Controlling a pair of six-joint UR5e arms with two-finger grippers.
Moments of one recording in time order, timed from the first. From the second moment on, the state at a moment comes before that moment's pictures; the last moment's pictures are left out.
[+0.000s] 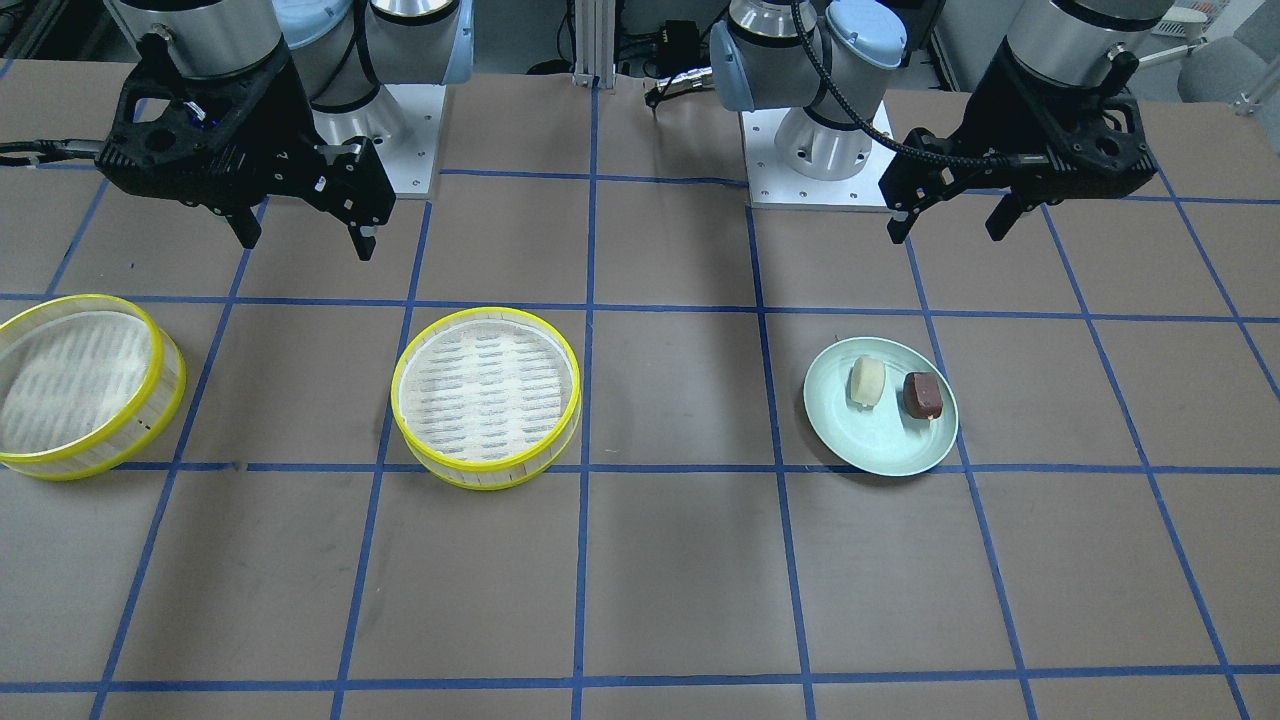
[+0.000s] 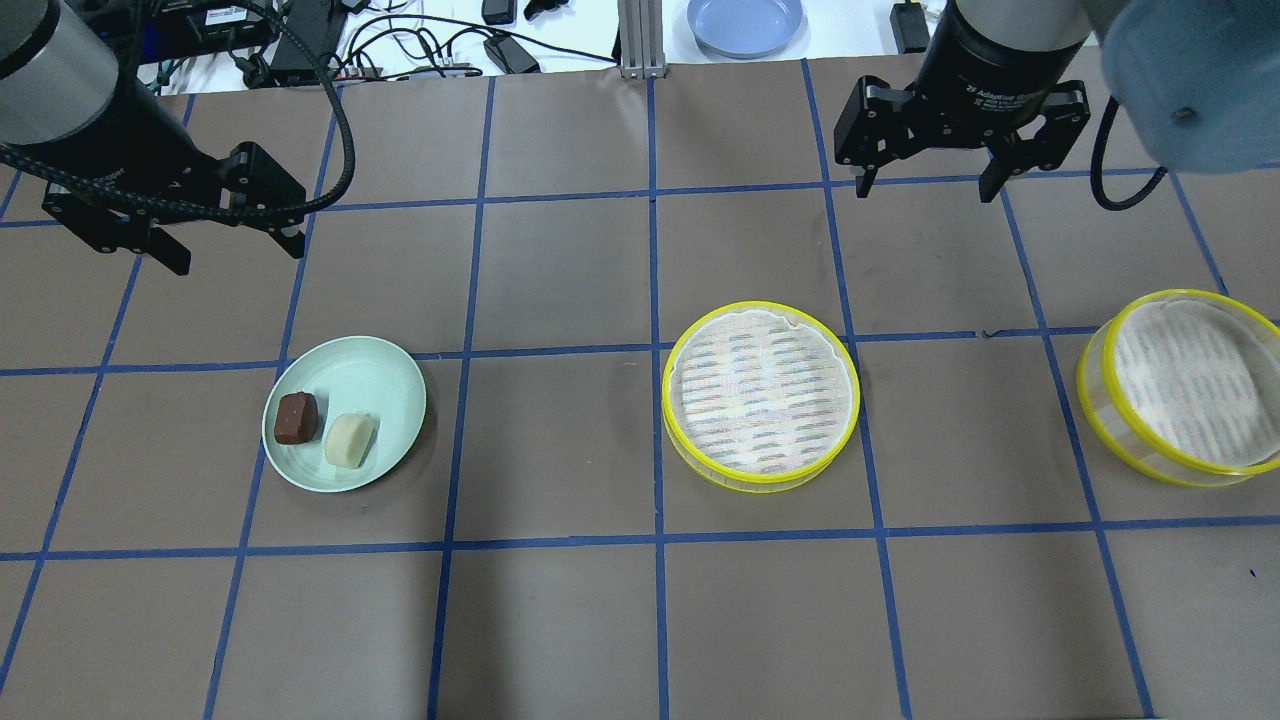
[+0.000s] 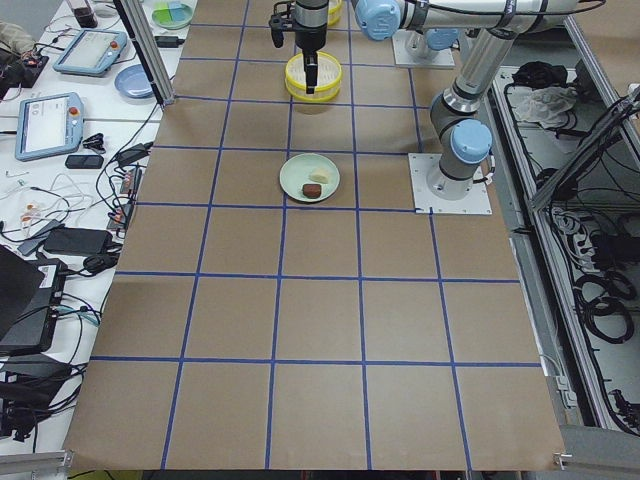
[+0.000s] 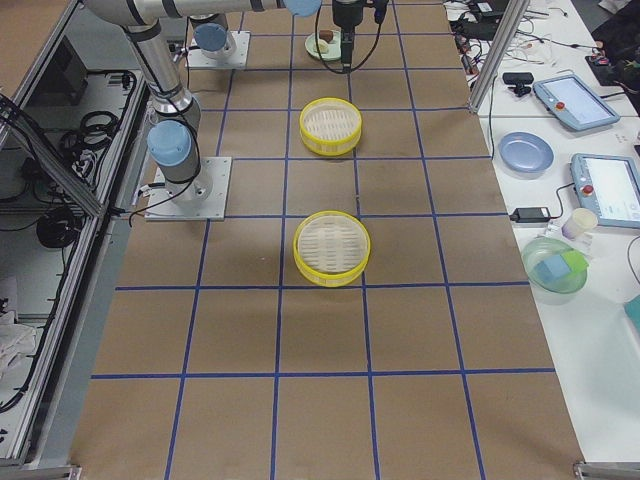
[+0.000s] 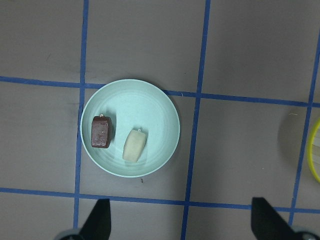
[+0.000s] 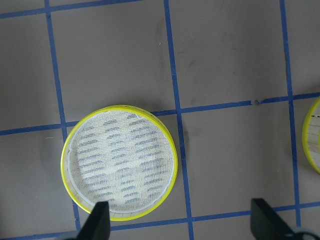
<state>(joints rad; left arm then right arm) -1.41 -1.47 -1.62 -1.59 1.54 0.06 1.62 -1.57 1.52 -1.60 -1.58 0.16</state>
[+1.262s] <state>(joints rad) -1.33 -1.57 -1.76 -1.48 1.54 0.23 1.61 -1.57 1.51 -1.60 -1.59 0.15</state>
